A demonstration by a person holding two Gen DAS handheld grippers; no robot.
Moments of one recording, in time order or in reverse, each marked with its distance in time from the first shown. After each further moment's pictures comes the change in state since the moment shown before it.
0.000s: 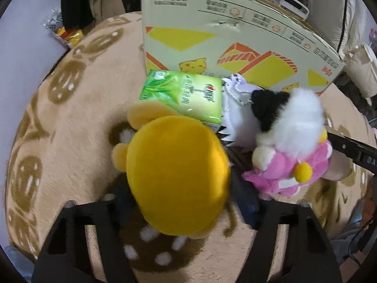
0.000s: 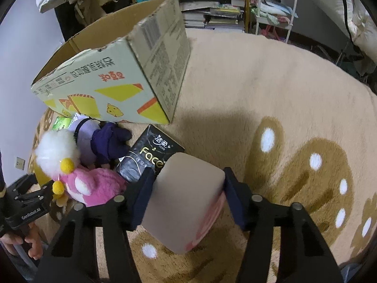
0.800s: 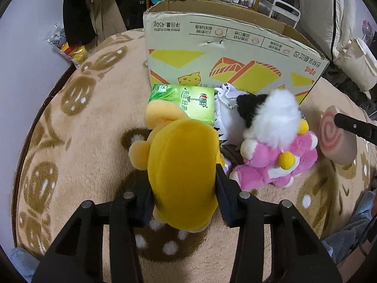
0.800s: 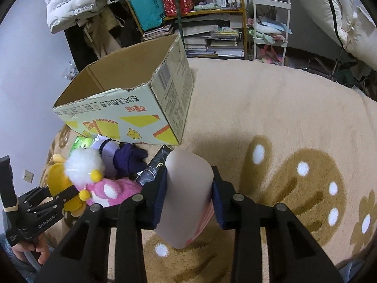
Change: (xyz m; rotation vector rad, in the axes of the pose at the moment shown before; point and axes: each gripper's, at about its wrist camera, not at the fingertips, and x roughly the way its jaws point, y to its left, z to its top) left arm -0.033 -0.009 -0.014 0.048 -0.082 0.034; right arm -0.044 0.002 -0.006 0.011 -0.154 0.036
